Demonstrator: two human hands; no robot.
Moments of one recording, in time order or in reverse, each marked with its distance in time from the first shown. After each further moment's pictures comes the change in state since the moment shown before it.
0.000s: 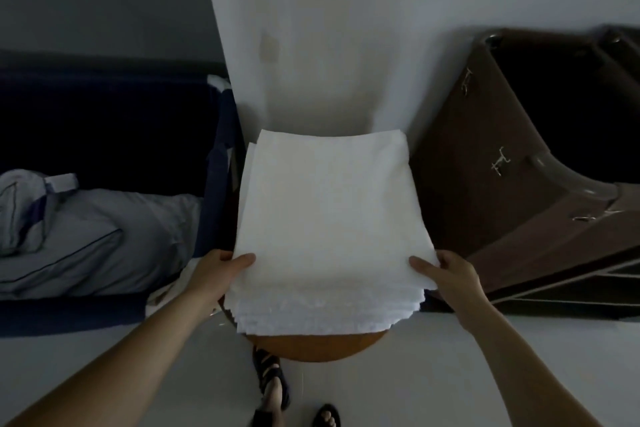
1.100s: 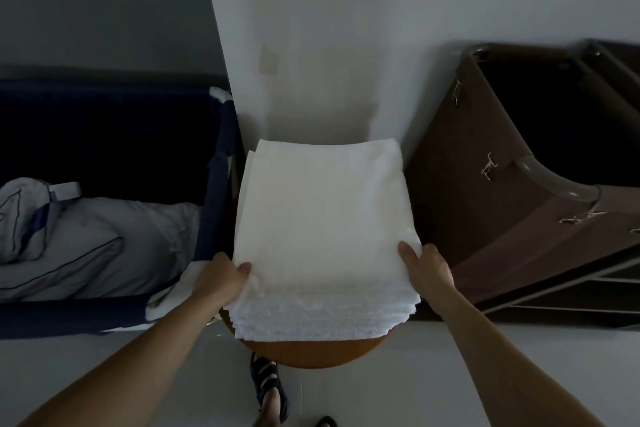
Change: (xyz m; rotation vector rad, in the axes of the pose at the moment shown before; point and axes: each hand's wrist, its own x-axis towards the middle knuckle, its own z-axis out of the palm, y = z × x) left_hand -0.001 0.003 0.013 0.566 0.096 0.036; right_hand 0.025 -0.006 0.026 -0.331 0.045 0.002
